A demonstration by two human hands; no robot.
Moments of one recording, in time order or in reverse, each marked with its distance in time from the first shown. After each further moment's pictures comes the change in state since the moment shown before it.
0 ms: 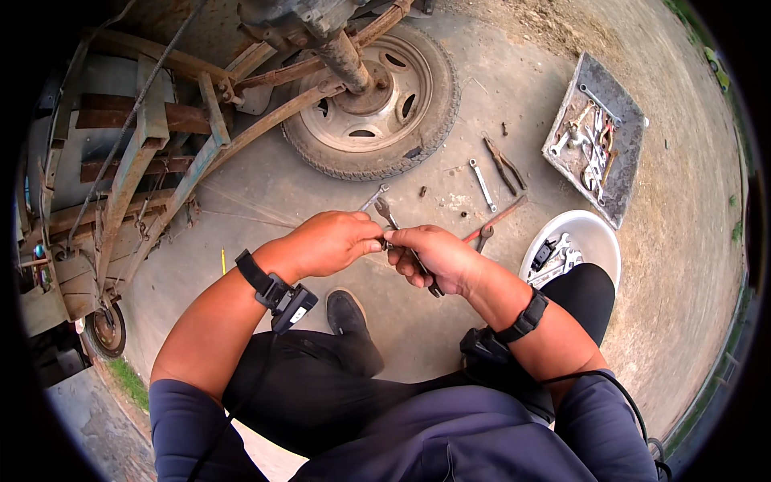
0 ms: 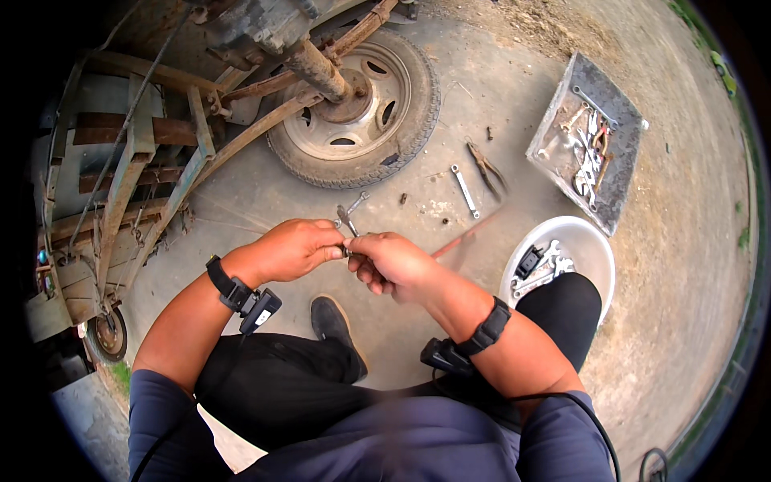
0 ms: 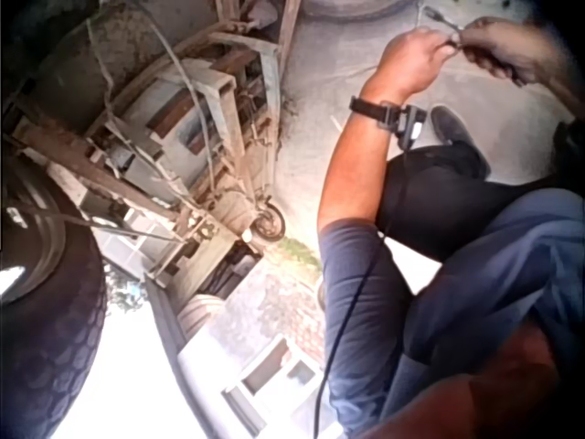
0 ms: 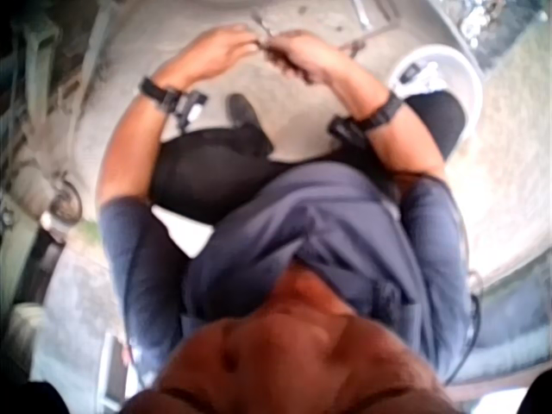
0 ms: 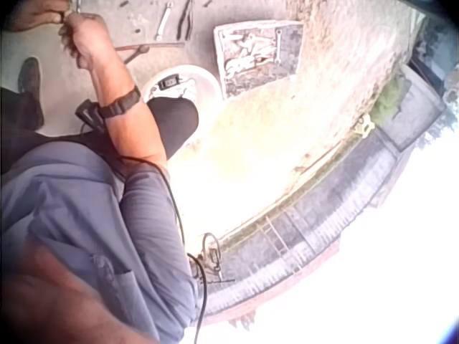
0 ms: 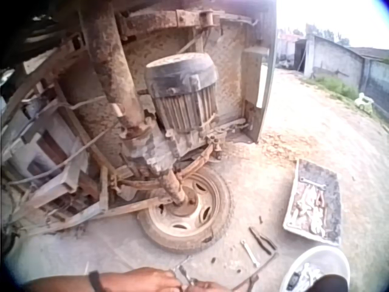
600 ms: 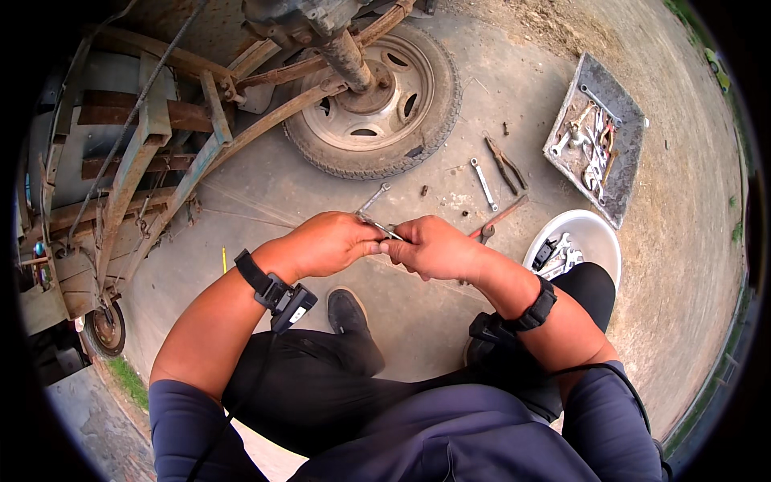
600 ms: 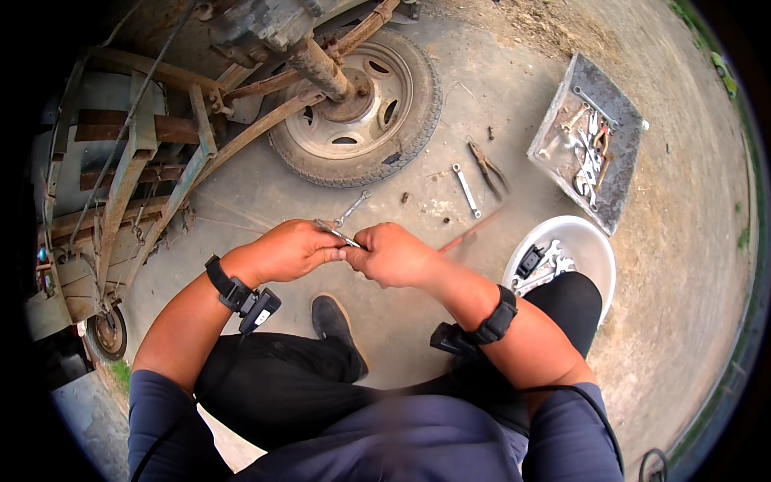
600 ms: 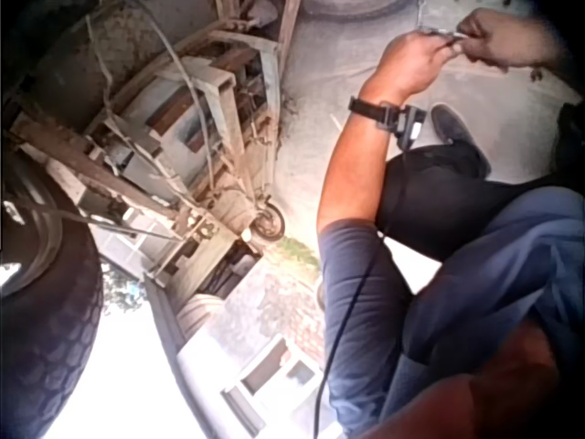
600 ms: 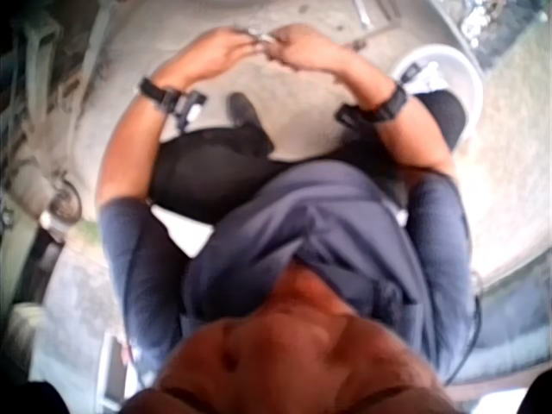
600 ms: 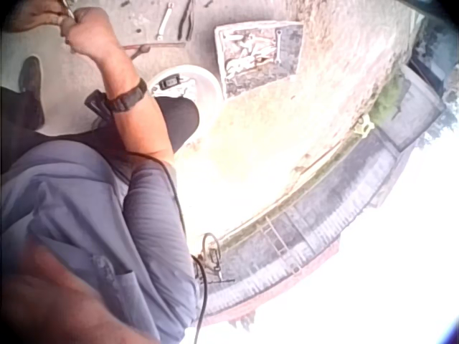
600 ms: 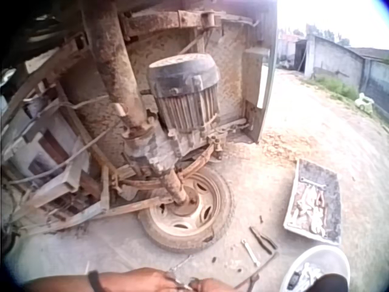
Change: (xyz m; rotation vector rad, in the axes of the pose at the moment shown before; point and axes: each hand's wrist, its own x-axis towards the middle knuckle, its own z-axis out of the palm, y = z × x) left_hand -0.004 0.003 -0.001 -0.029 -0.042 -0.012; right_hand 0.001 -0.011 0.000 -0.835 0.068 -0.335
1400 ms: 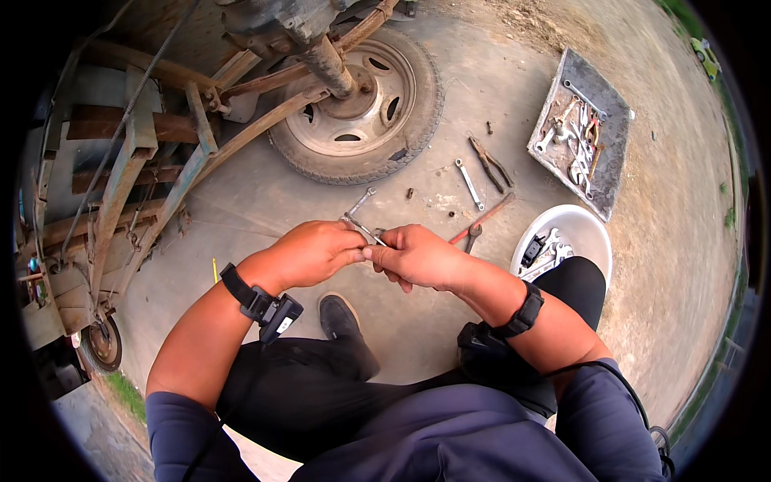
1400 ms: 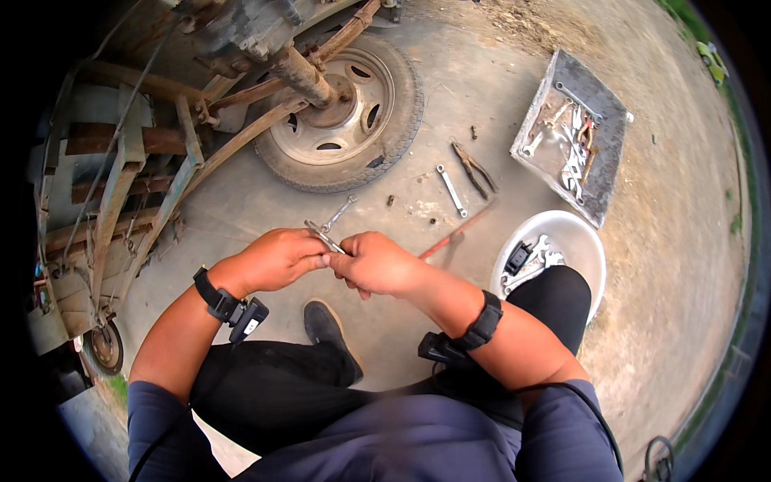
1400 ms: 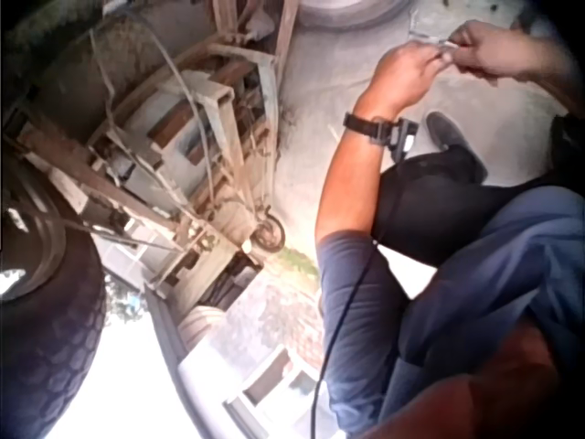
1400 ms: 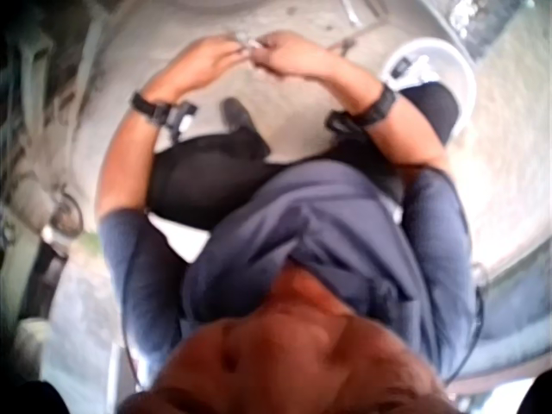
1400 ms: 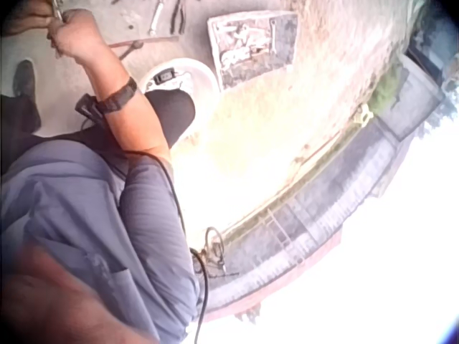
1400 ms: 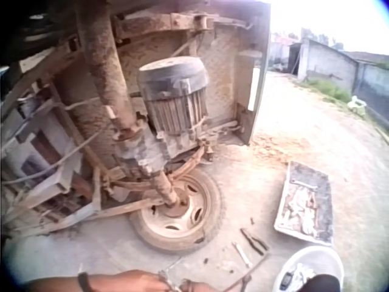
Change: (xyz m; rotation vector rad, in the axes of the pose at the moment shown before) left_hand -0.007 -0.001 0.003 -0.016 0.059 0.052; right_hand -0.009 -0.009 0.008 0.274 -0.052 0.123
